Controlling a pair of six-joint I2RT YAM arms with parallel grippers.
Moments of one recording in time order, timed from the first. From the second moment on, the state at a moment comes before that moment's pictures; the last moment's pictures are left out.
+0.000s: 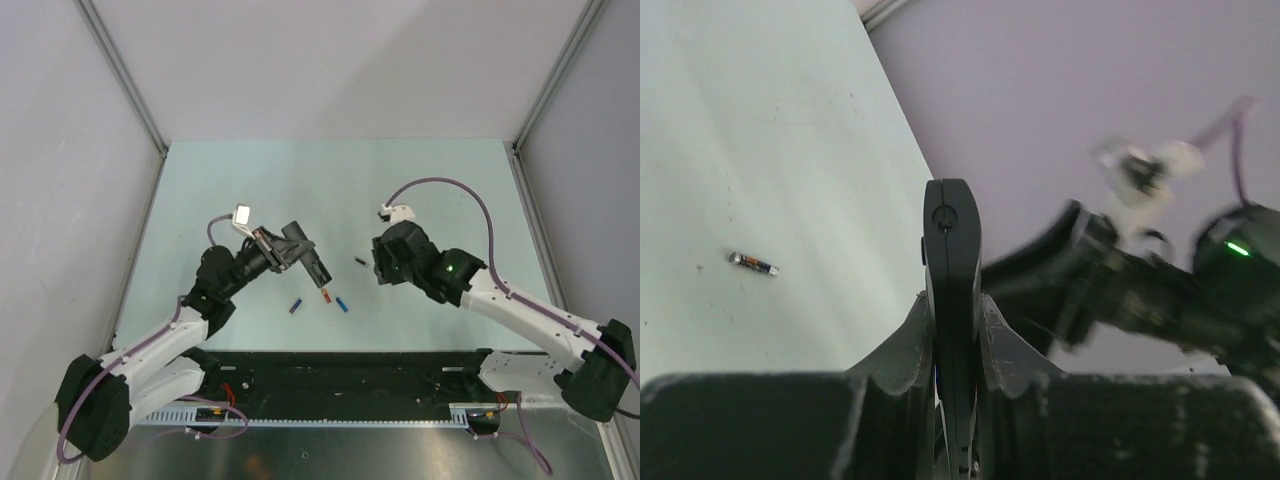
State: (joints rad) left arm -0.51 0.97 0.40 0.61 0.33 -1.03; right arm 0.90 1.14 1.01 -0.62 0.30 0.44
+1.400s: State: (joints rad) left arm -0.51 0.71 0.14 0.78 0.49 -1.13; right arm 0.47 1.66 0.96 -0.48 0.27 0.37
